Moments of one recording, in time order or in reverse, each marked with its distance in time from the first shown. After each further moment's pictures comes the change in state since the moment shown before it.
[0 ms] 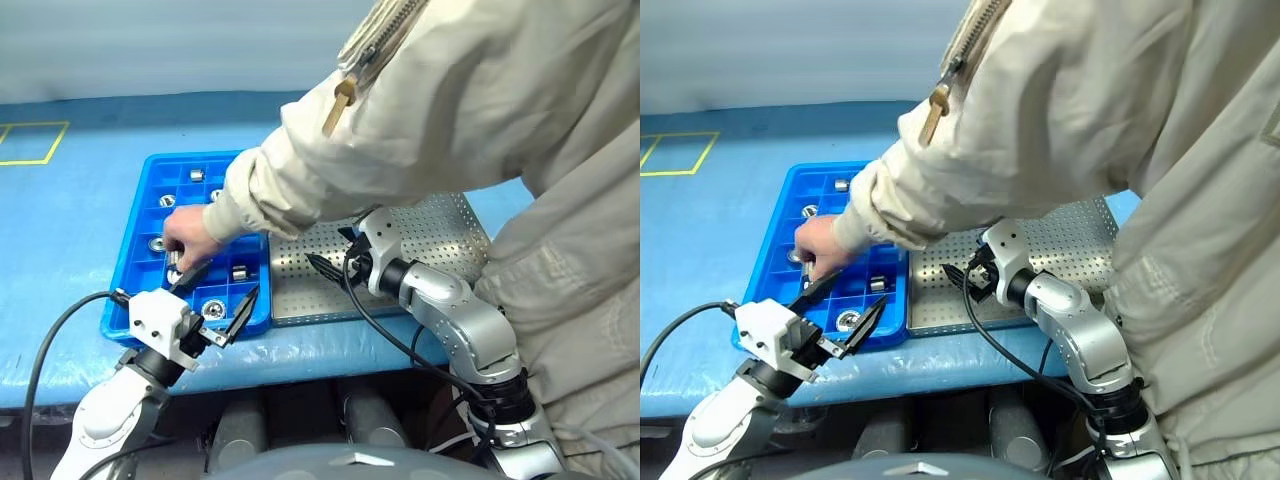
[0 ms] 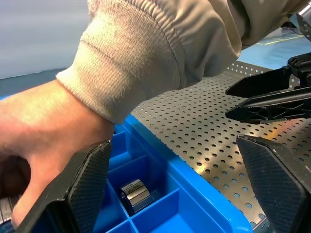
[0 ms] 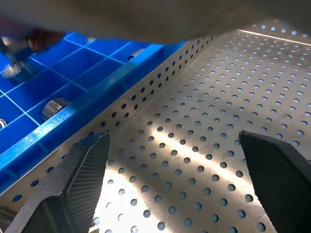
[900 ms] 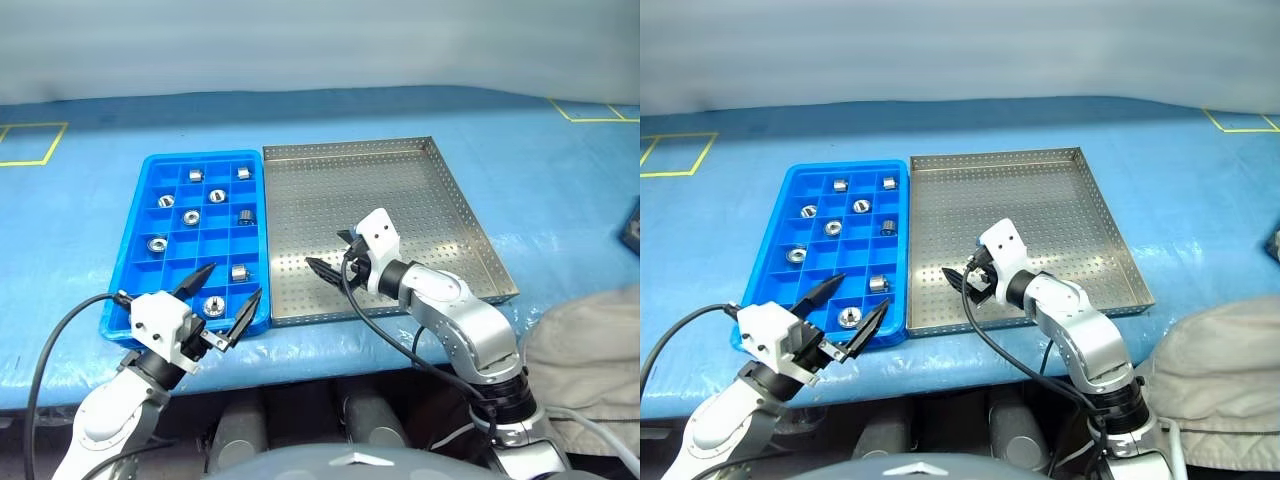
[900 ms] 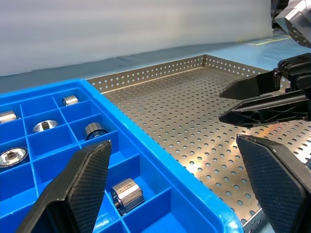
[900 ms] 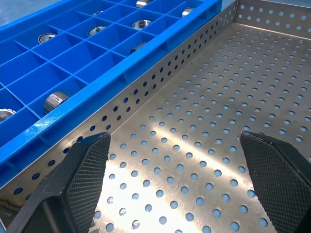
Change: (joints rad) left arm 0.016 -0.009 0.000 0.001 0.000 -0.001 -0.026; right arm -0.003 -0.012 0.017 0.000 0.003 0.006 -0.001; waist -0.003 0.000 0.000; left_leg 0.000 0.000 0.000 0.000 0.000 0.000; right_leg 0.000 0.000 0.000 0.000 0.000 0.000
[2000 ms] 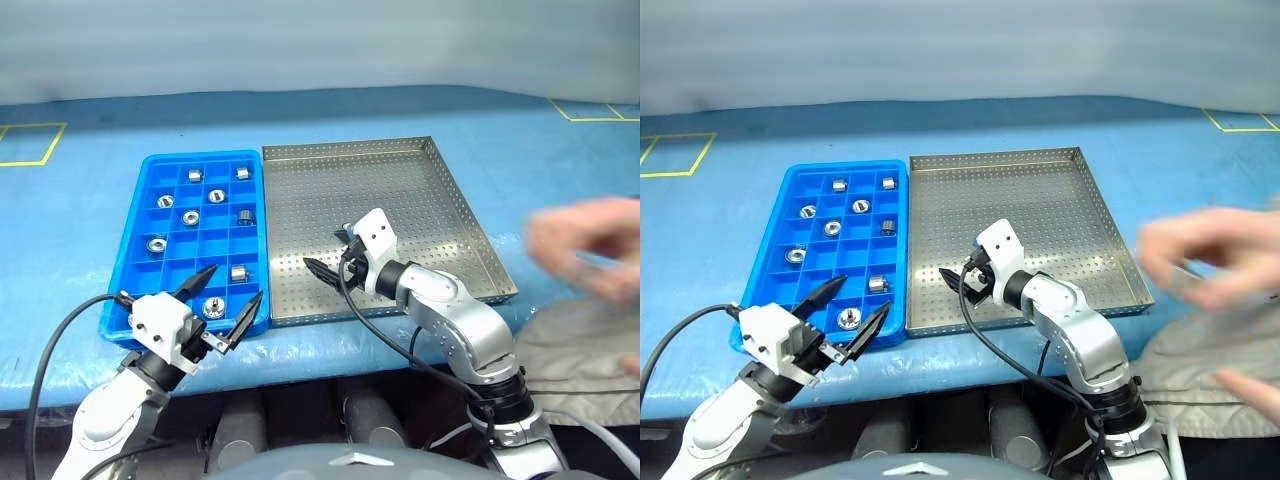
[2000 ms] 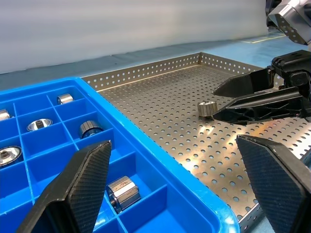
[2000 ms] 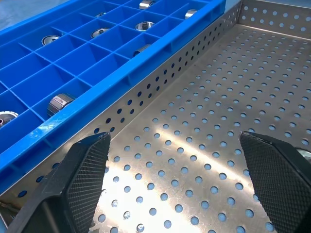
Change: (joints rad) left arm 0.001 0.002 0.003 0.008 0.000 -0.002 -0.024; right arm -0.004 0.009 0.008 0.000 0.000 0.000 -0.002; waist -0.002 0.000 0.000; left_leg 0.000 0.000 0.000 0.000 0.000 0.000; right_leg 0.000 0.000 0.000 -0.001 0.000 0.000
